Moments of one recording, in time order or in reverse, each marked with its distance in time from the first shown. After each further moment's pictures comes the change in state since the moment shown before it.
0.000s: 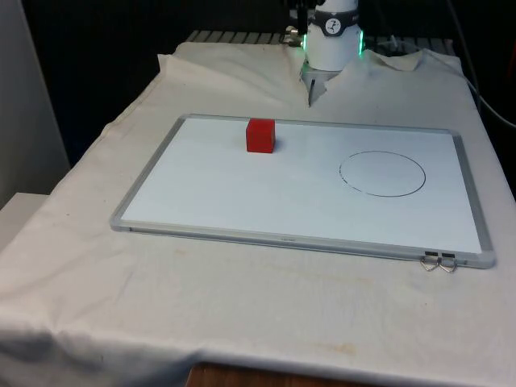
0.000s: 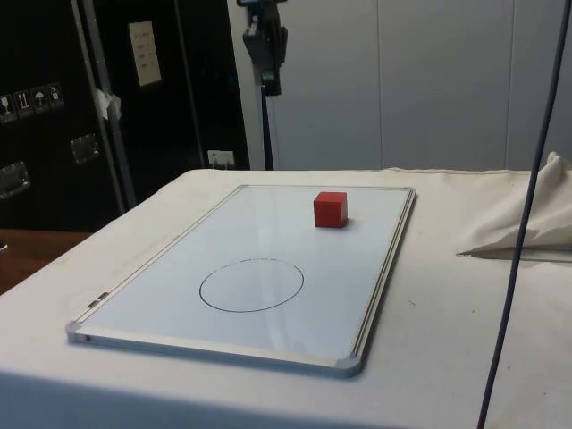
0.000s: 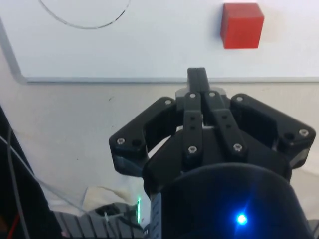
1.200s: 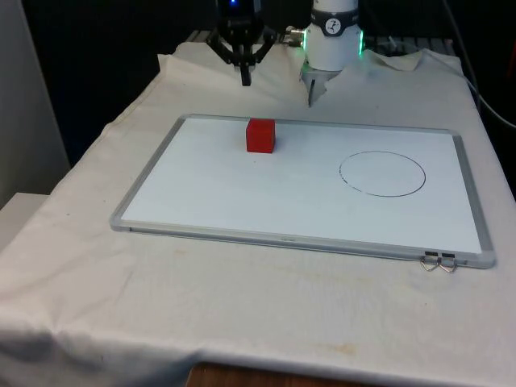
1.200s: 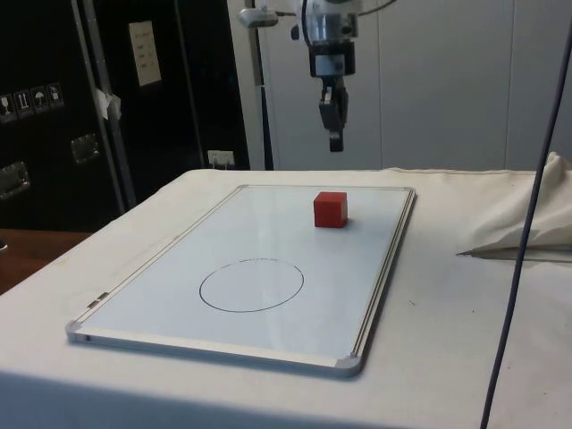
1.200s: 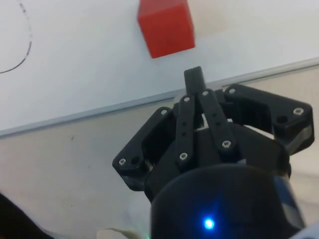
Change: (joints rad) arm -0.020 0.056 -0.223 -0.274 0.057 0.320 -0.328
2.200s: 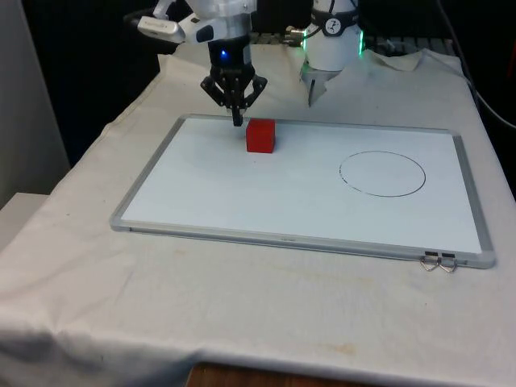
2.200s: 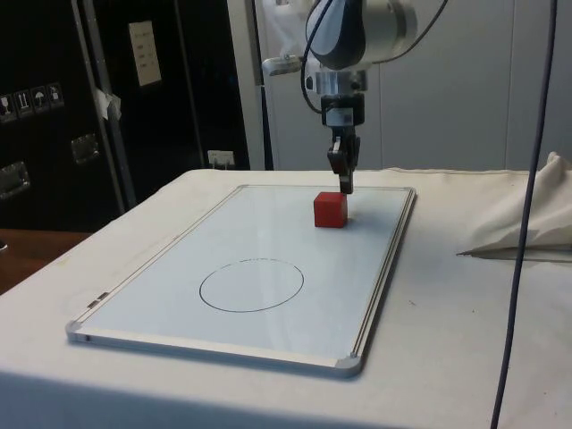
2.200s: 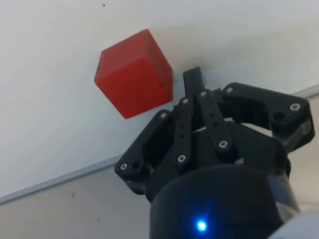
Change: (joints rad) arm 0.003 0.220 -0.016 -0.022 0.183 0.217 -0.075
